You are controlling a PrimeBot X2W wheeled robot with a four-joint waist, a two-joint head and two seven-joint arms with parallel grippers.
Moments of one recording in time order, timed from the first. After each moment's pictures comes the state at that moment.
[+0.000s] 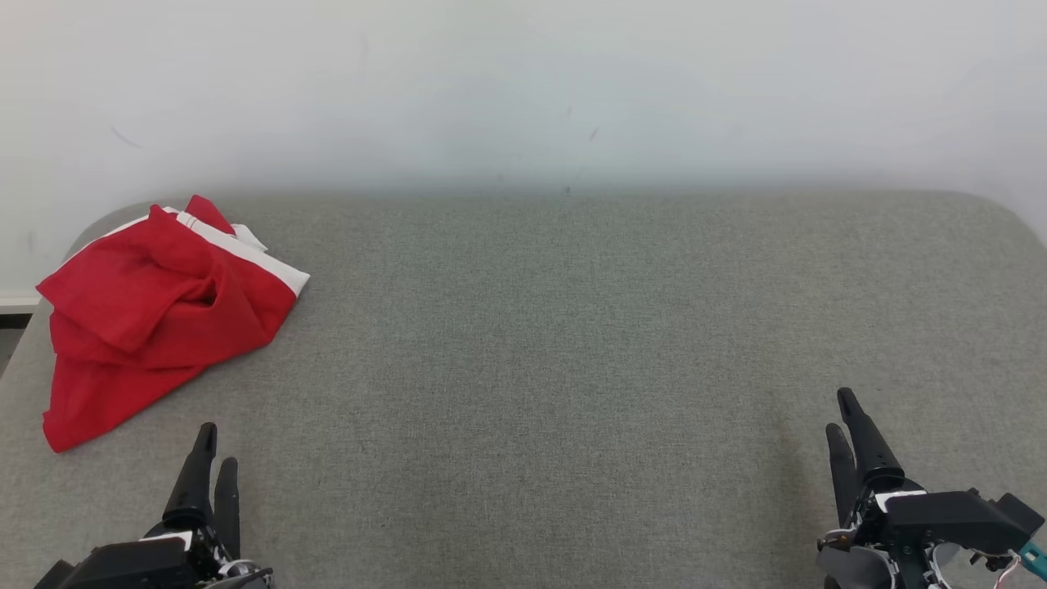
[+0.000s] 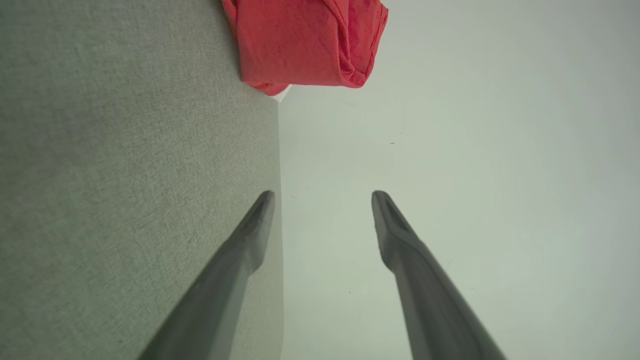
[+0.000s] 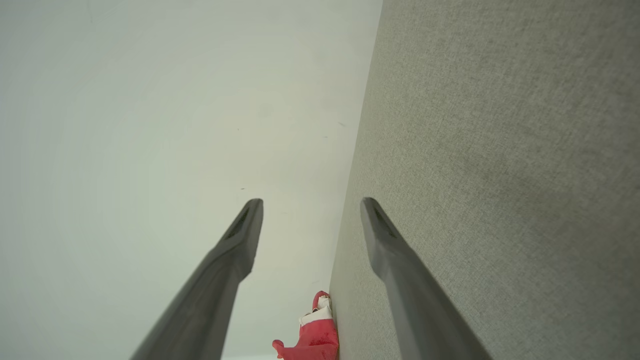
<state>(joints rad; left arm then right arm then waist) -0.18 0.03 0.06 0.43 -1.59 -0.13 0.10 -0.10 -0.03 -0.08 0.33 1.59 0.13 0.03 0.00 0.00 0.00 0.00</state>
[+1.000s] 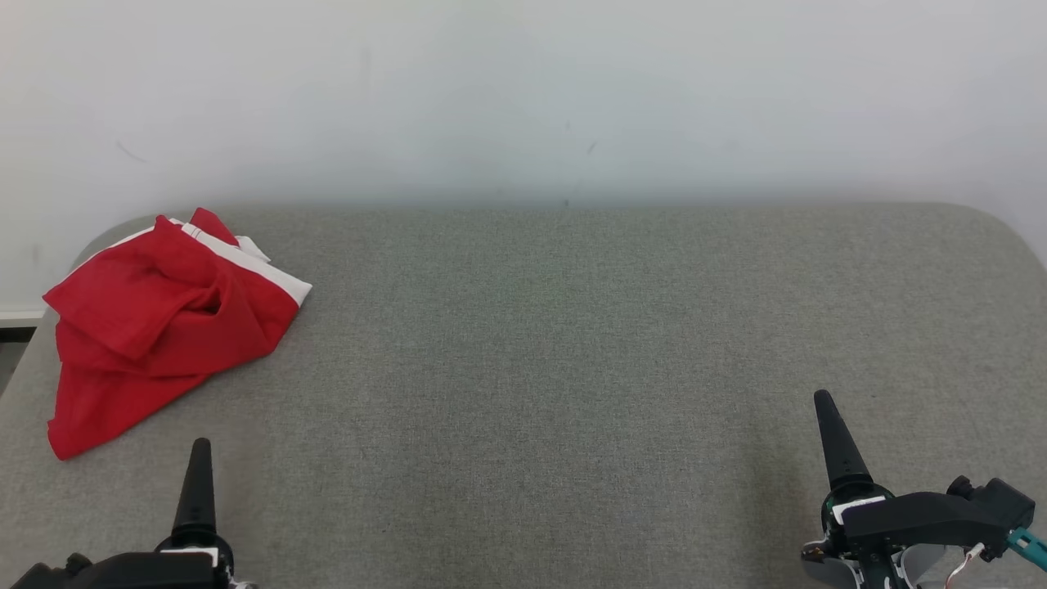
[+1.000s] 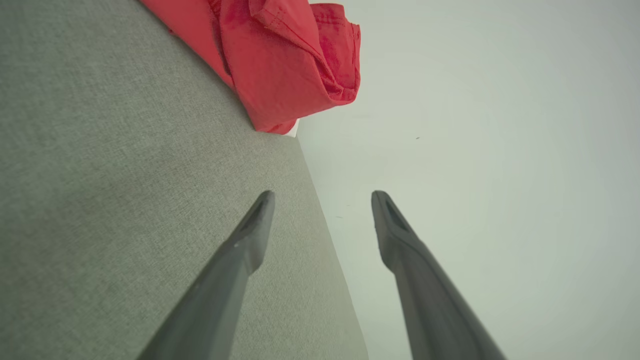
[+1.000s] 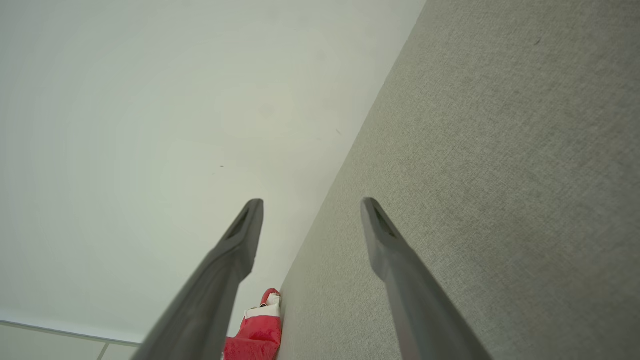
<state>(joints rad) -0.12 0.04 0.04 0.37 -1.26 -0.10 -0.04 -0.10 -0.03 -0.01 0.33 1.32 0.13 -0.08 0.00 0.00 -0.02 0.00</state>
